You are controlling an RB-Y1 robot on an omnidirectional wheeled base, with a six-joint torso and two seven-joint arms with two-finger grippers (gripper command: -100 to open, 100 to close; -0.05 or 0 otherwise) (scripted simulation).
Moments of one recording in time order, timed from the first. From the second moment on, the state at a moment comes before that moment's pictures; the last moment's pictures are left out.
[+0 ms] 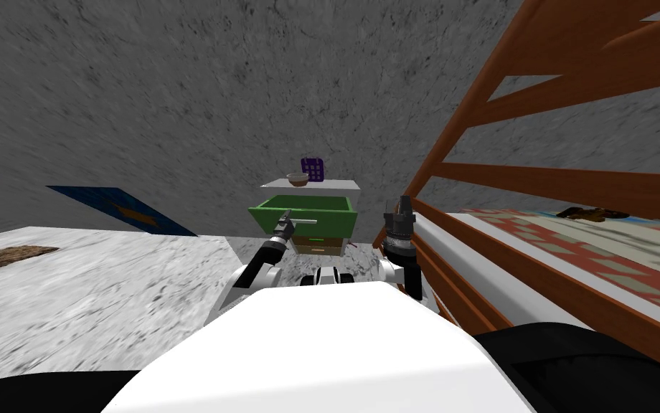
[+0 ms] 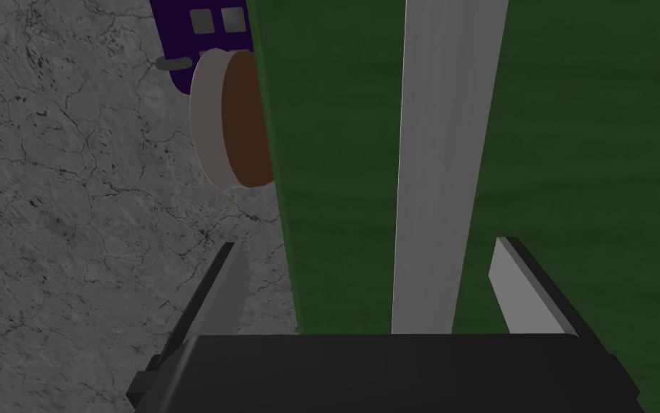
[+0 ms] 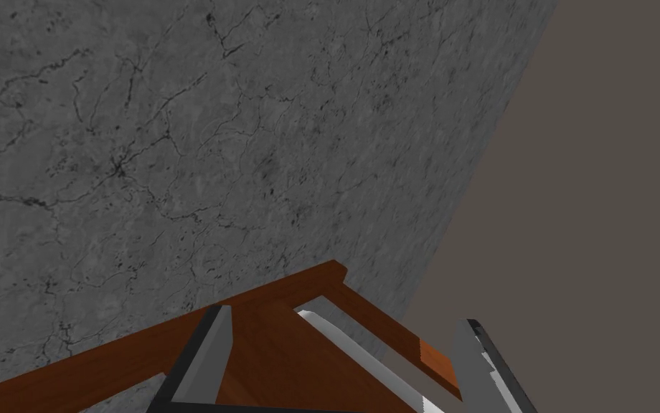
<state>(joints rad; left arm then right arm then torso) 0.43 0.19 -0.19 -2.44 -0.09 0.35 0.20 0.45 -0.05 -0.03 -2.36 0.01 -0.55 0.16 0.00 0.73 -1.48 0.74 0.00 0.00</state>
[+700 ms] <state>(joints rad) 0.43 0.22 -0.20 -2.59 -0.09 0.52 0.23 0.45 -0.05 -0.03 -2.36 0.01 -0.55 0.16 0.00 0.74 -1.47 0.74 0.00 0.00</state>
